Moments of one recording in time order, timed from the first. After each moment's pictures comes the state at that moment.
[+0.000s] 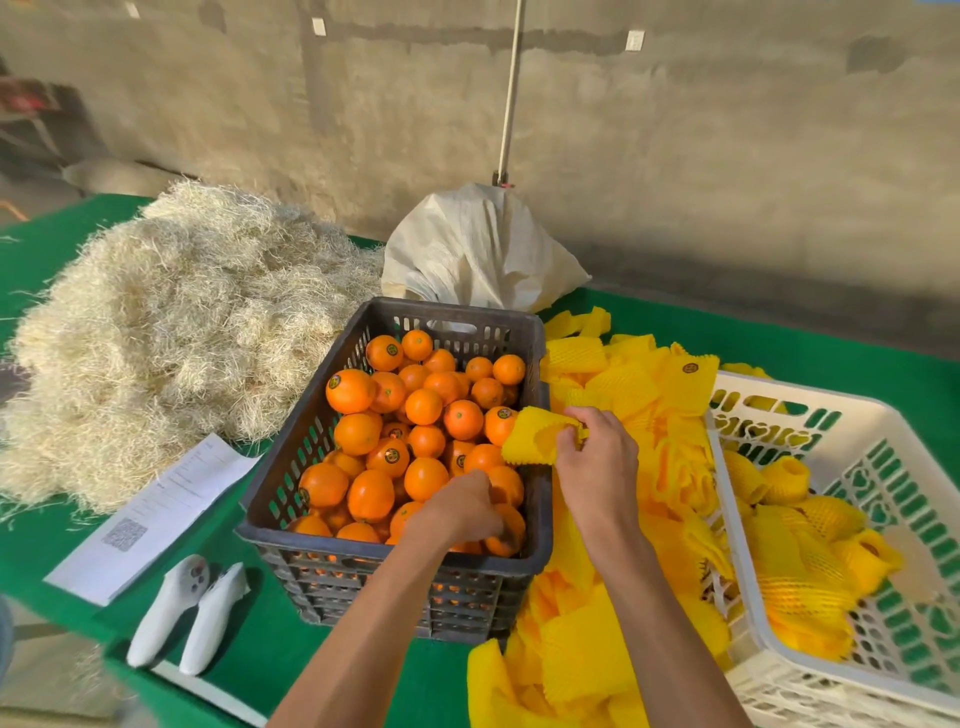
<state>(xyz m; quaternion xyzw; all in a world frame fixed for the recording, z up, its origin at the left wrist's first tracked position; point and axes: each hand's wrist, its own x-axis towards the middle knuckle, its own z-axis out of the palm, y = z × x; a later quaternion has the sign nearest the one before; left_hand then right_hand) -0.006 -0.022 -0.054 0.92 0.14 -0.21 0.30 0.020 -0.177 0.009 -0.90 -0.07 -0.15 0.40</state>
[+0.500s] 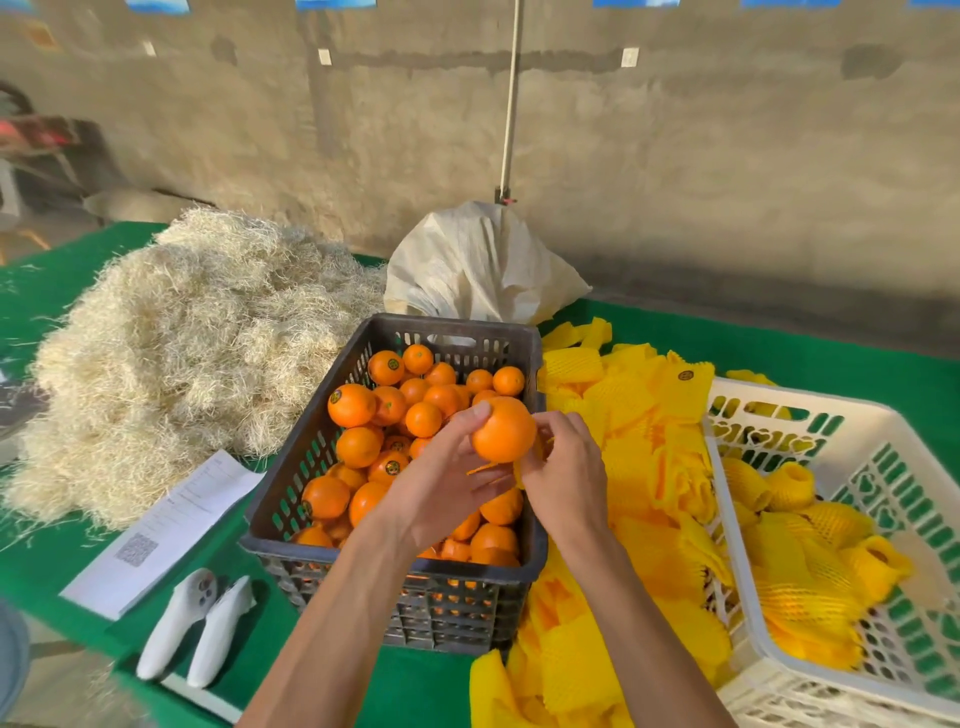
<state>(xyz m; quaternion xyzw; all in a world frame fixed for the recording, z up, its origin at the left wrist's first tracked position) -0.043 -0.021 0.024 0.49 0.10 -0.09 0.86 0.011 -0.163 0.011 -0.89 -0.13 -0.14 0.40</state>
